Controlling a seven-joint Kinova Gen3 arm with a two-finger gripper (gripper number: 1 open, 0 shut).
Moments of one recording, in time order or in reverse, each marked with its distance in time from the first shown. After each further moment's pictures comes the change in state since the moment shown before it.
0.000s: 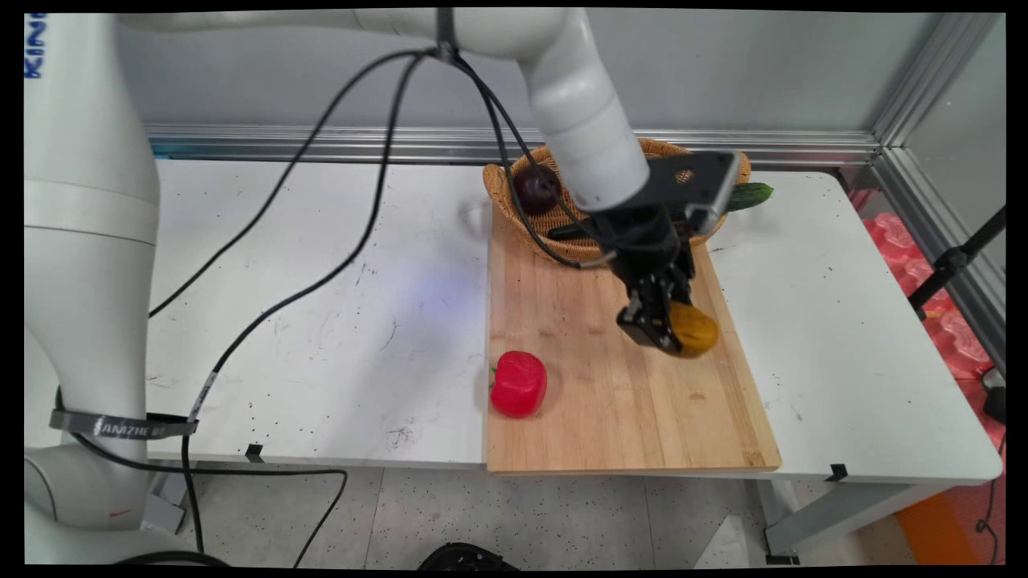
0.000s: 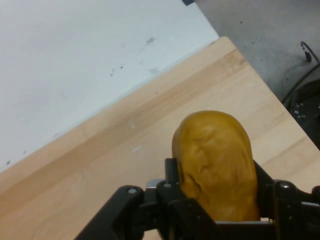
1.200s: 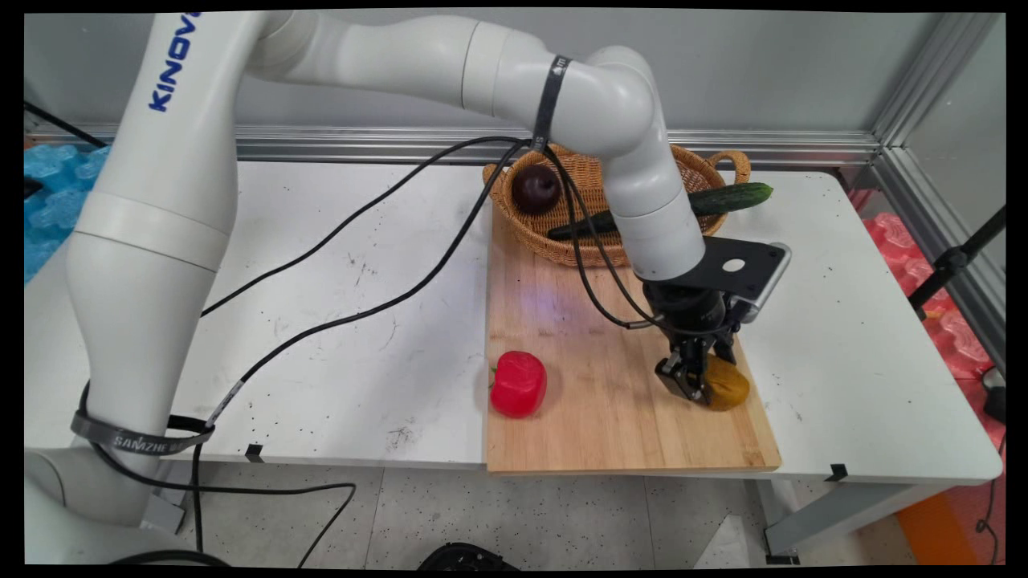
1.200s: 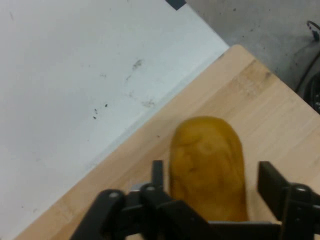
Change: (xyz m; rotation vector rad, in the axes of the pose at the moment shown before) arm 0.019 -0.016 0.095 -0.034 -0.010 0.159
